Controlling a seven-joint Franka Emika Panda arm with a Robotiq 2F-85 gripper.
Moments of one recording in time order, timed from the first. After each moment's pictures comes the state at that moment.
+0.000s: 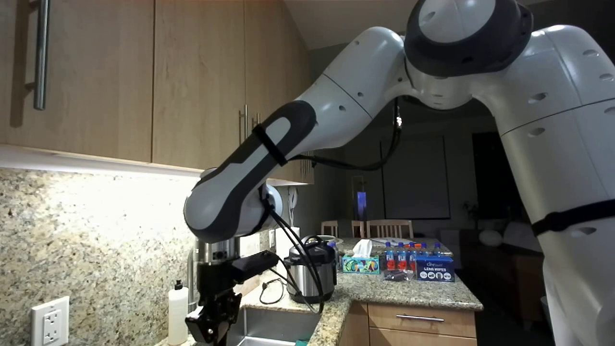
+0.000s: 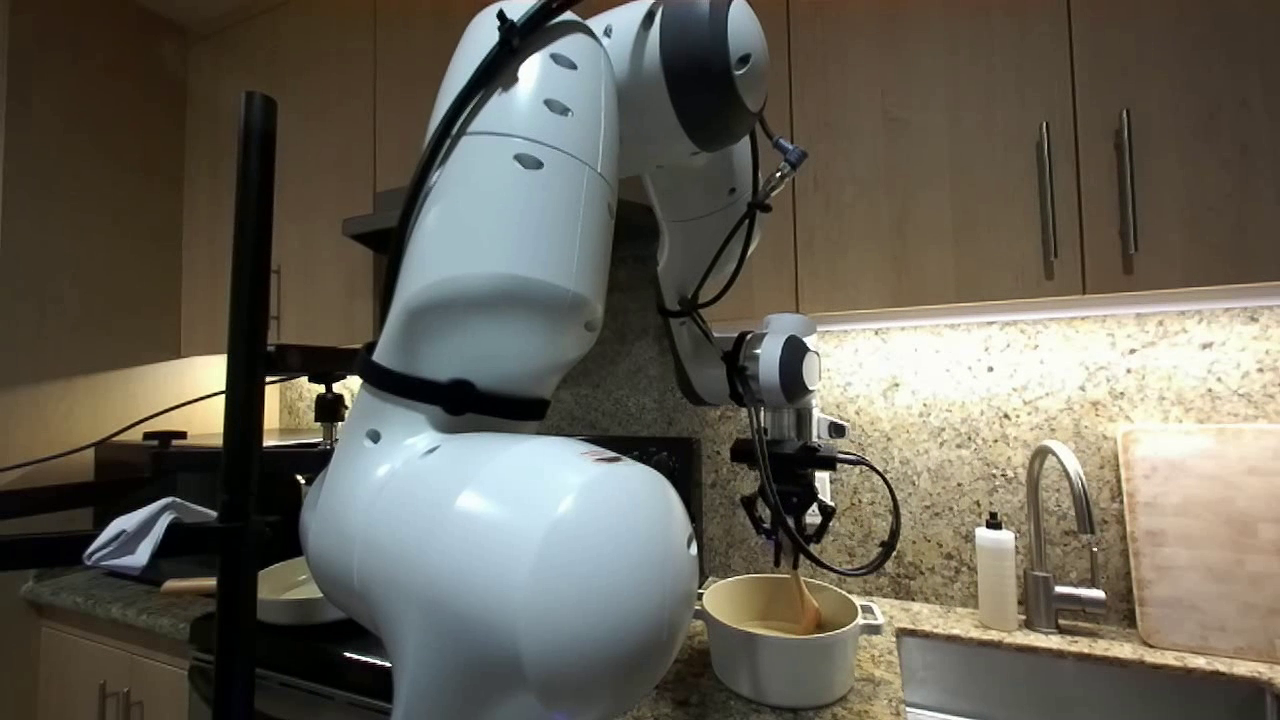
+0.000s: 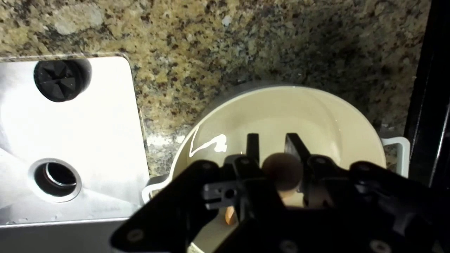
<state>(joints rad) 0.22 0.16 0.17 -2.13 0.00 2.31 -0.10</state>
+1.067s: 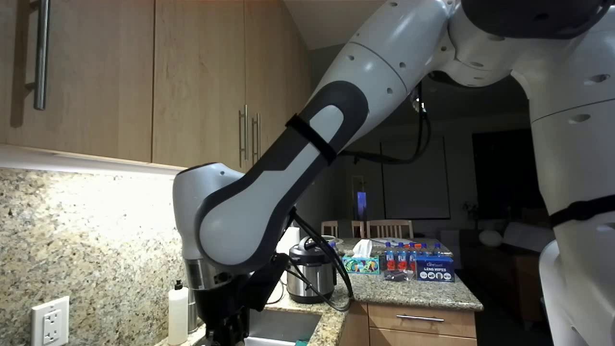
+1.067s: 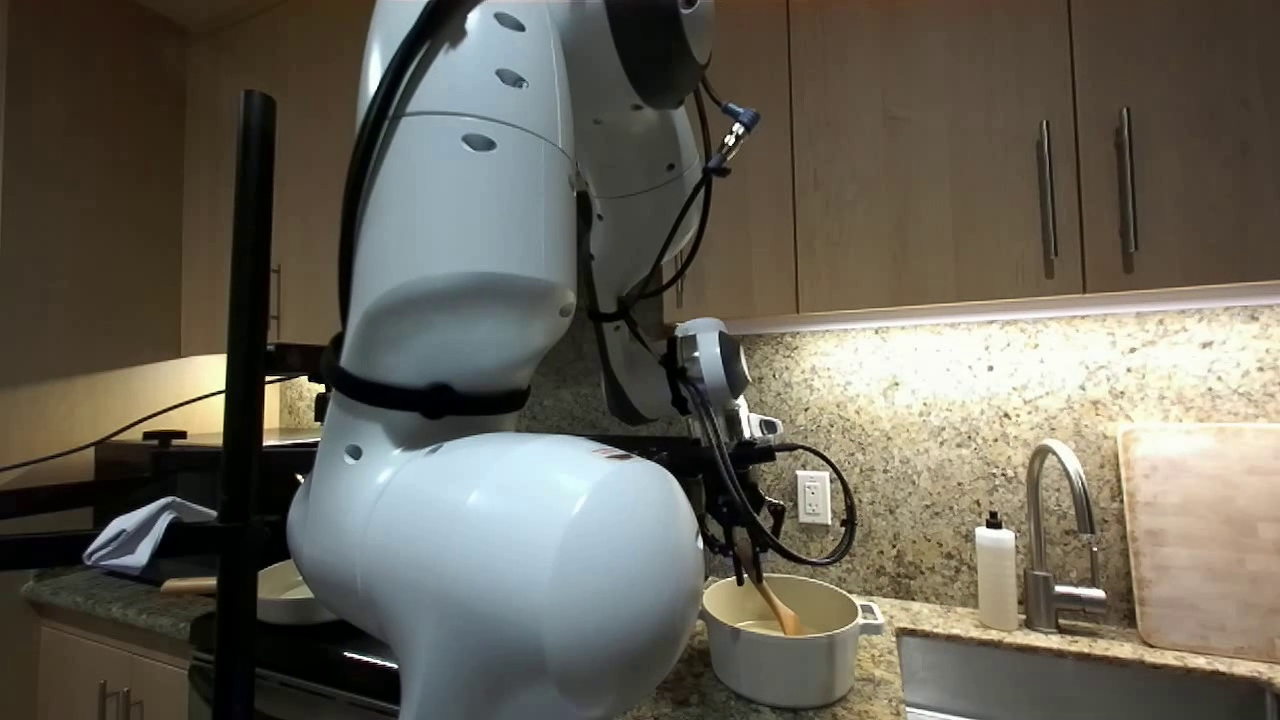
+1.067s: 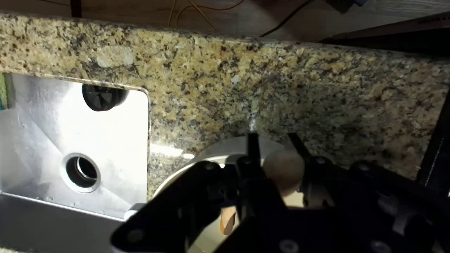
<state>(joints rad) 0.29 0.00 0.25 -2.35 -0.29 2.31 0.10</state>
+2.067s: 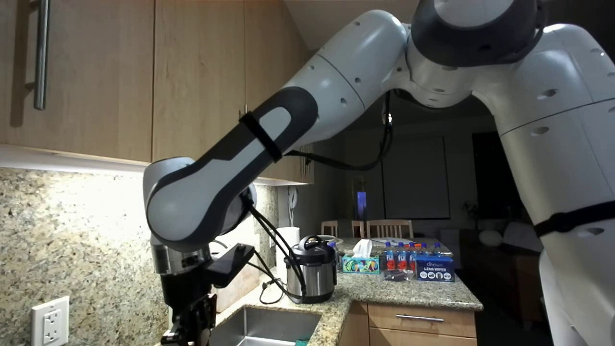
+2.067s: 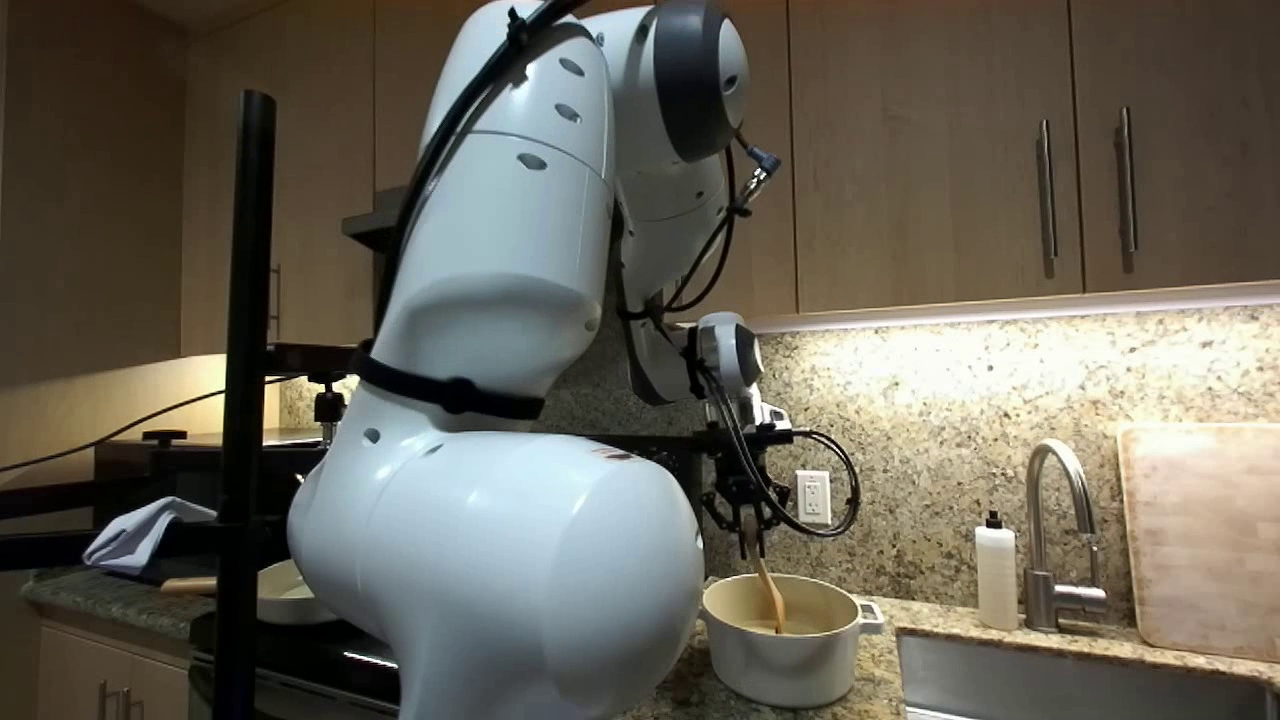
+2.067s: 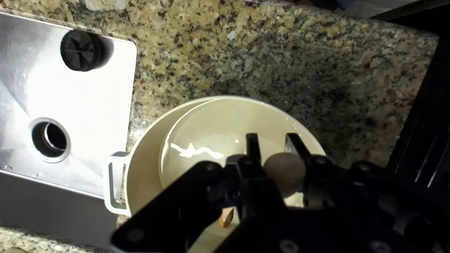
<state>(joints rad) 0.29 0.17 0.26 -2.08 -0.23 2.18 -0.06</state>
